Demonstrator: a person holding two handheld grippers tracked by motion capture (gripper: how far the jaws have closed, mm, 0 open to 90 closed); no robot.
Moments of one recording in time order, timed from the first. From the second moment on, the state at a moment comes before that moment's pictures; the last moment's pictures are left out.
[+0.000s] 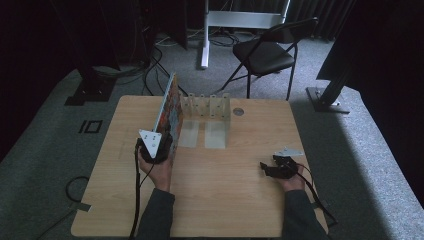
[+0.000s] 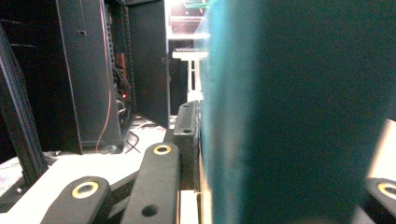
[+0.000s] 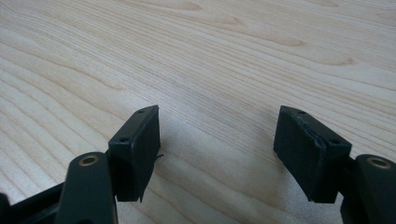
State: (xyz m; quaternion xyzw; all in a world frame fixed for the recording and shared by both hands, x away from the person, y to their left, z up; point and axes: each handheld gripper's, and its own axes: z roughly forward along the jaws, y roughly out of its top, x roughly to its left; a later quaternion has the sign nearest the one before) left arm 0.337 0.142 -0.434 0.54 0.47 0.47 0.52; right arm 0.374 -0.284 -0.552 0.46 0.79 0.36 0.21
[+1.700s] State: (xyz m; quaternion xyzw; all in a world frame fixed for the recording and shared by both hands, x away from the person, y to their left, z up) left arm 0.311 0.161 -0.439 0.56 0.46 0.45 0.52; right arm 0.374 -0.284 -0.552 0.46 0.79 0.36 0.21
